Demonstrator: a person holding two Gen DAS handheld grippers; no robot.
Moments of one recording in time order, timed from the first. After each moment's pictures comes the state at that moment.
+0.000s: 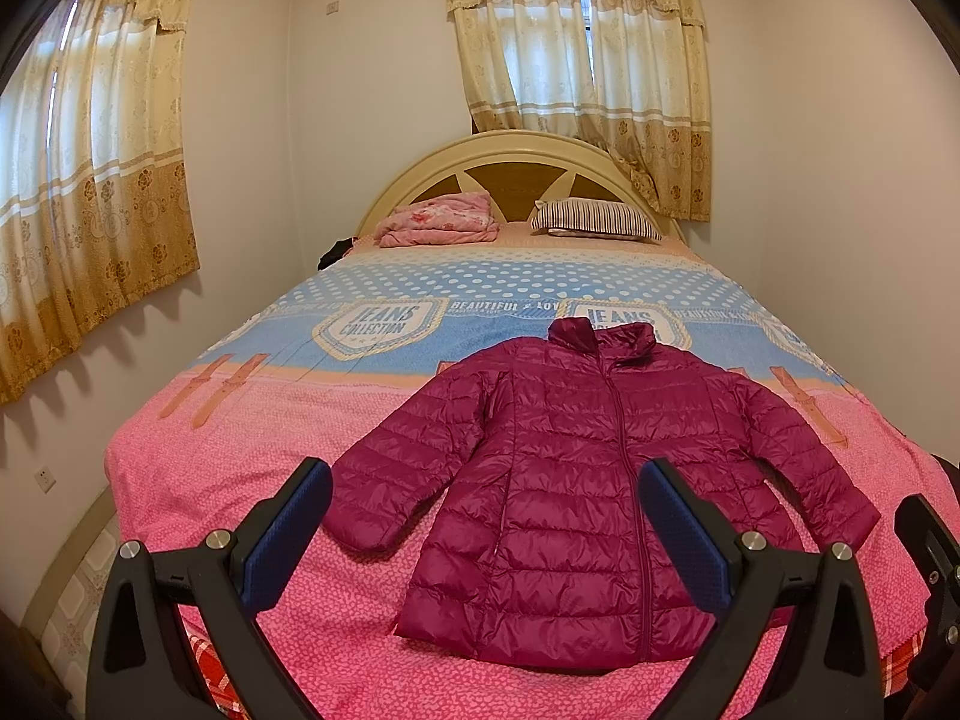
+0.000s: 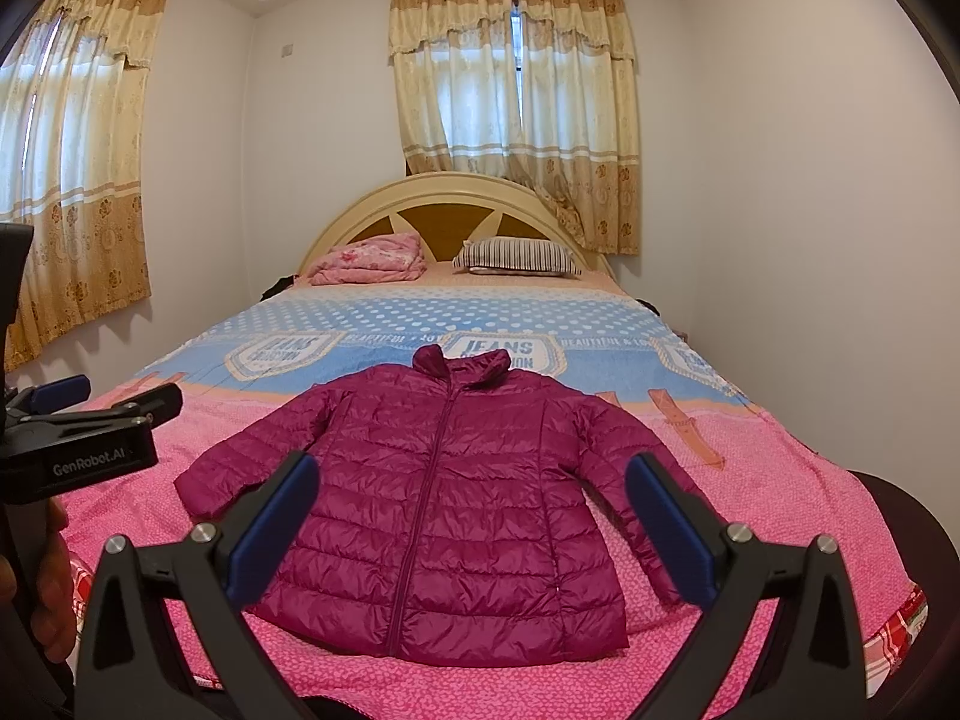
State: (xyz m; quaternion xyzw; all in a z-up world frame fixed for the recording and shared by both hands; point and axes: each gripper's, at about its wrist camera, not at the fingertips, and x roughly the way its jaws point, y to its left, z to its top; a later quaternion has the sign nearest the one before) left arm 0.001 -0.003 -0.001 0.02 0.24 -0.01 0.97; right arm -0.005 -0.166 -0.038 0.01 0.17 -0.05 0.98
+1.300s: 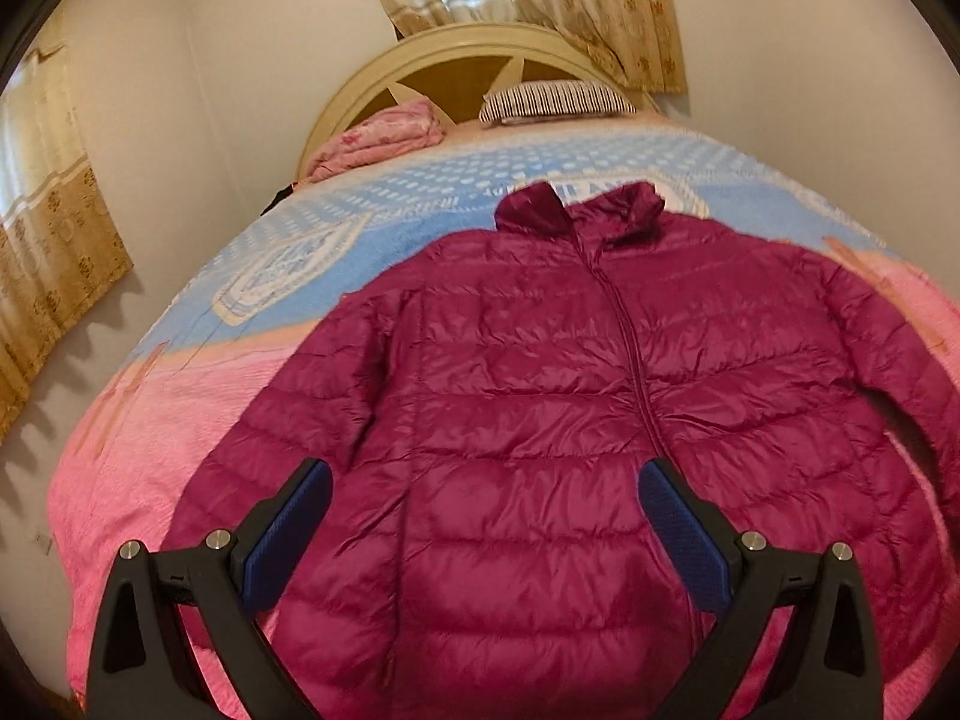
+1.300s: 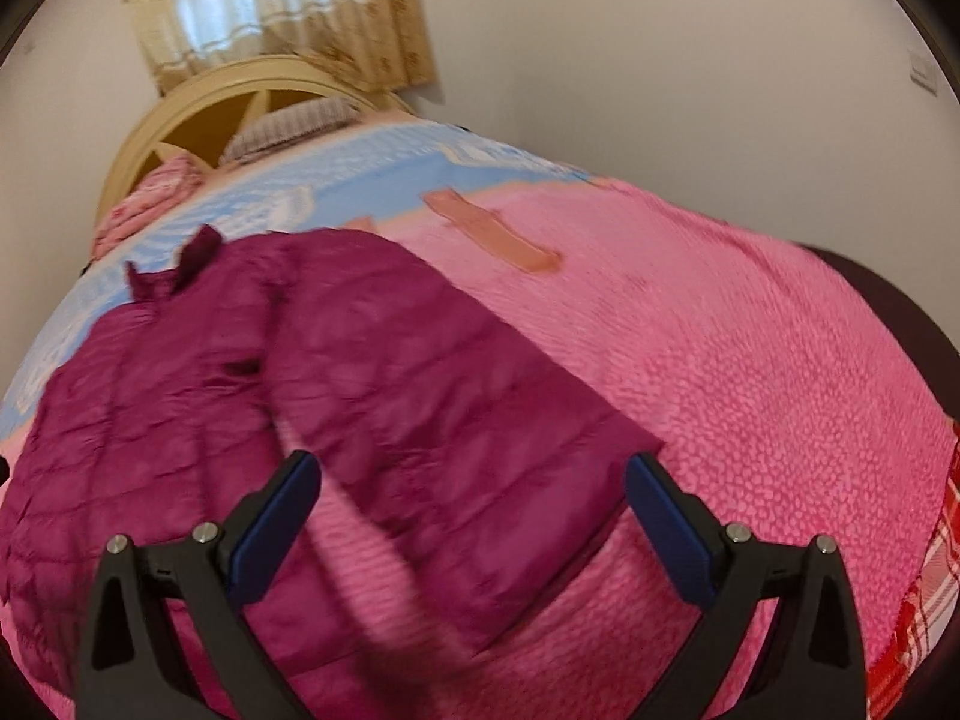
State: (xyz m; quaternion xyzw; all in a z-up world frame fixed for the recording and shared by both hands) left arm 0.211 -0.098 -0.145 0.11 0.35 -0.03 0.93; right arm 0.097 -0.399 -0.191 0.18 0.34 -0.24 0.89
